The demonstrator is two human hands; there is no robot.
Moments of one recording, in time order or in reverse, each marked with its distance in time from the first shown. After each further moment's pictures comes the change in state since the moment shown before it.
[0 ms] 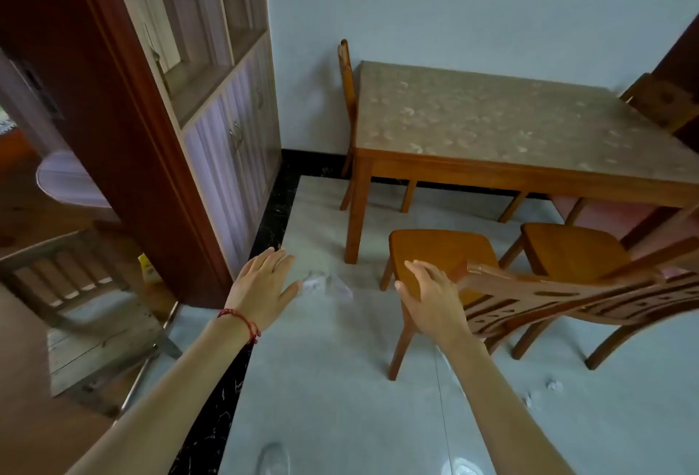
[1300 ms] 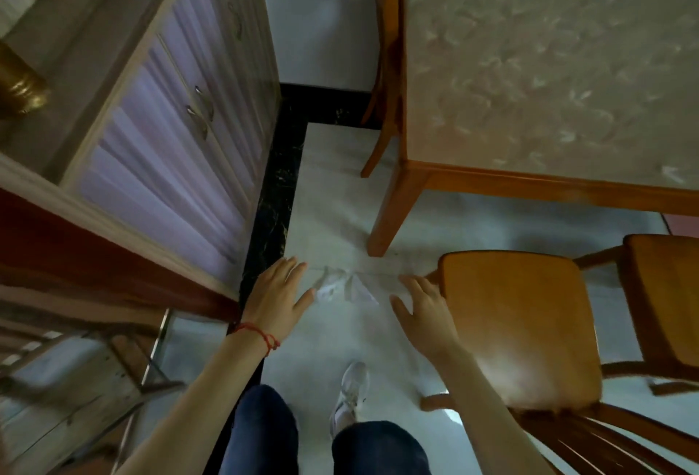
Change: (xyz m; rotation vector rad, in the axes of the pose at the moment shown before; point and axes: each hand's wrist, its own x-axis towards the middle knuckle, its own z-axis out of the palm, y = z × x) left_hand 0.384 -0.164 0.112 -0.139 -0.265 -0.095; right_hand 0.411 -0.013 0.148 0.069 -0.259 0.091
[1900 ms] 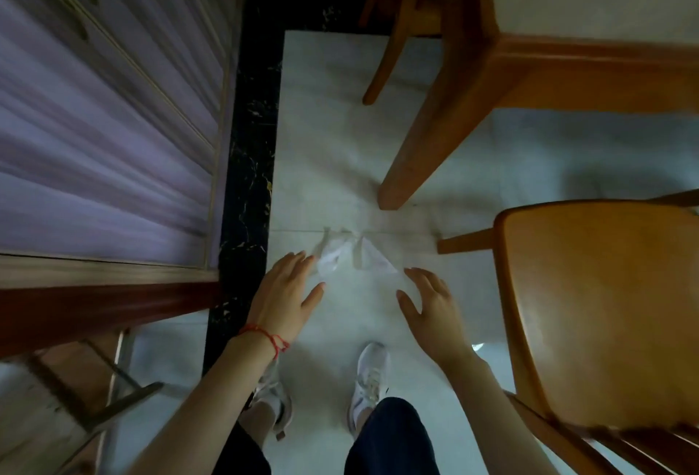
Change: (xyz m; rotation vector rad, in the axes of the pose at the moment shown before) left_hand 0.127 -0.099 0.193 -0.110 -0.129 -0.017; right_hand 0.125 0.099 0.194 0.131 -0.022 0.125
